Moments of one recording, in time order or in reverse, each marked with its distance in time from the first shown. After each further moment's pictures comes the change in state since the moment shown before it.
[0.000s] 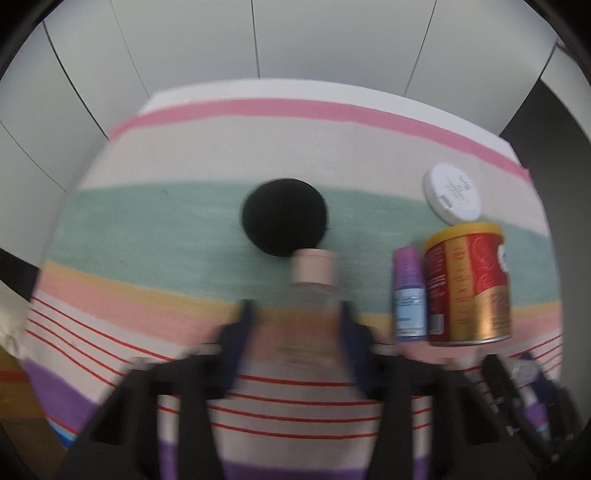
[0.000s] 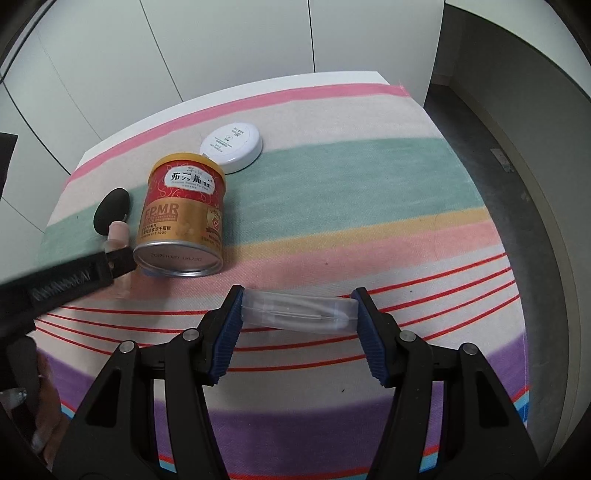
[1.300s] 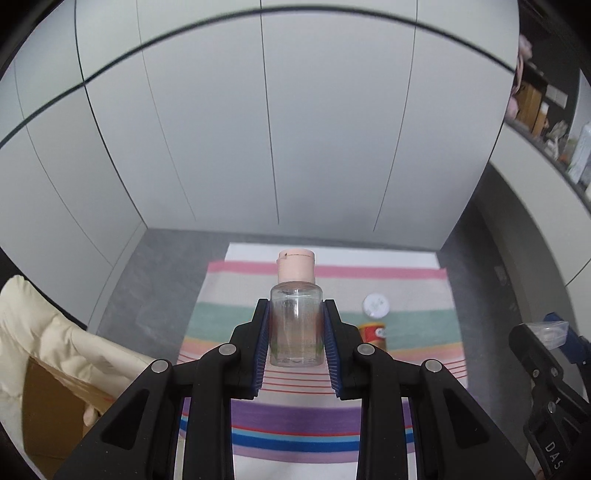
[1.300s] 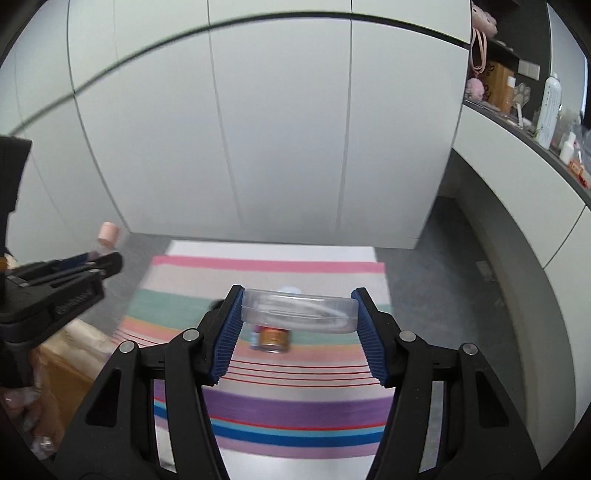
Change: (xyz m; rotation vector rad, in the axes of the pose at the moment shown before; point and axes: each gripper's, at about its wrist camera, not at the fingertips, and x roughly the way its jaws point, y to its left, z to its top) left arm -0.320 0.043 0.027 0.017 -0.323 -0.001; right arm -0.294 0.034 0.068 -0.173 -0.313 0.073
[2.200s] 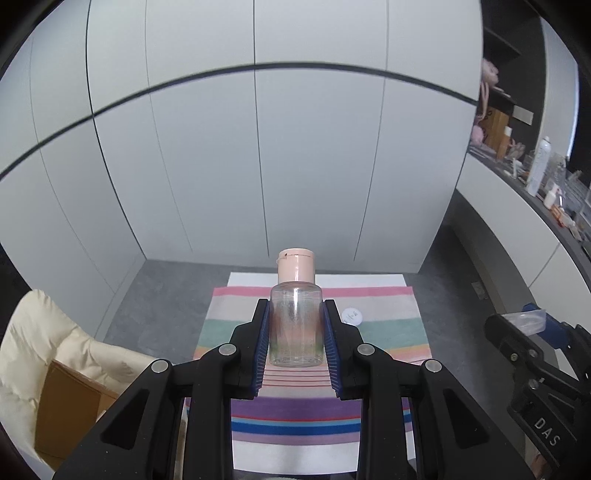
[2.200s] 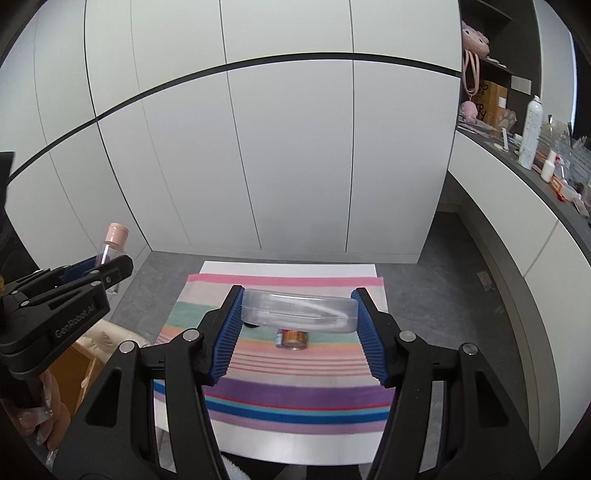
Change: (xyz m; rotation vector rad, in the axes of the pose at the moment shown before) left arm -0.141 0.006 -0.033 0.032 -0.154 -0.044; right arm -0.120 0.019 0.007 0.003 -0.071 0.022
